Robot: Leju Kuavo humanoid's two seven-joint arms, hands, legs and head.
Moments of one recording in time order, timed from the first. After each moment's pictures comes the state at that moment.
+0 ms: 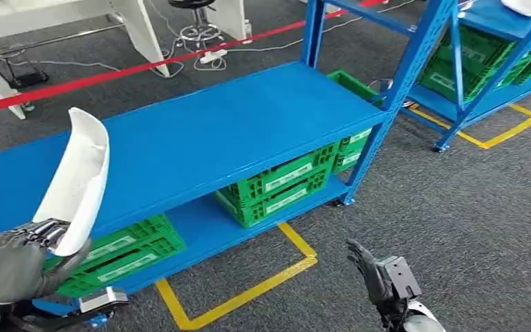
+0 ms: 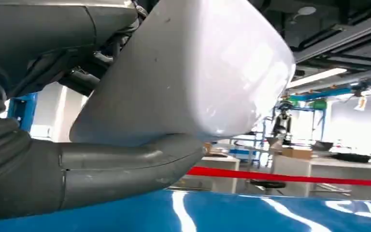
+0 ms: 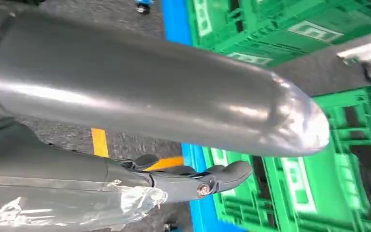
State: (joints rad) left arm 0.37 0.15 -0.15 -2.05 -0.98 0.36 -0.32; right arm 0.01 0.03 0.15 -0.94 -0.04 0.15 -0.49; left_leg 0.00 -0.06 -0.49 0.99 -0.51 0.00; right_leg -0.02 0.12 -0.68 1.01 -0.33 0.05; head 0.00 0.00
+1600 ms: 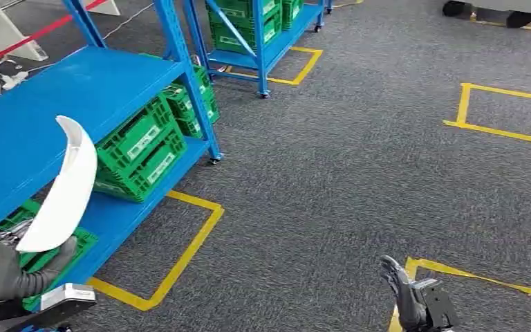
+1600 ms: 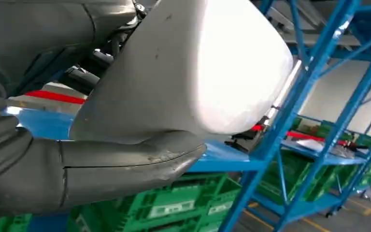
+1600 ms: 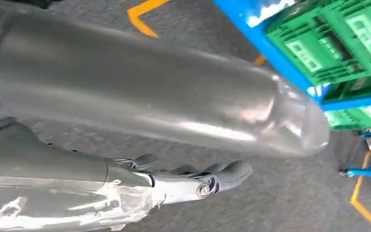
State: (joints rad) left arm 0.38 0.05 -0.02 -2.01 -0.66 0.24 -0.47; right arm 0.23 0.06 -0.06 -1.19 0.06 0.16 -0.42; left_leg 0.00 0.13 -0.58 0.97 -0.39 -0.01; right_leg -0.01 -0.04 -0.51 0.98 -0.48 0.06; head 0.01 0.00
